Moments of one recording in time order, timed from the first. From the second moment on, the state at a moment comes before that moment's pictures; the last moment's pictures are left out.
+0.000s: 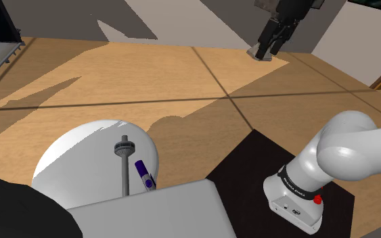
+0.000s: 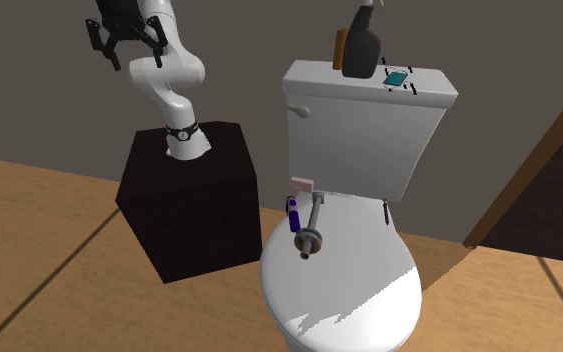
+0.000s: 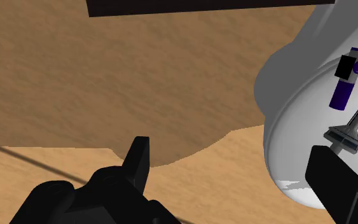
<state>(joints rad) -0.01 -0.83 -0.04 -2.38 -0.02 1.60 0.05</state>
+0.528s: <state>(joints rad) 0.01 -0.83 0.07 -2.52 0.06 1.76 0.19</state>
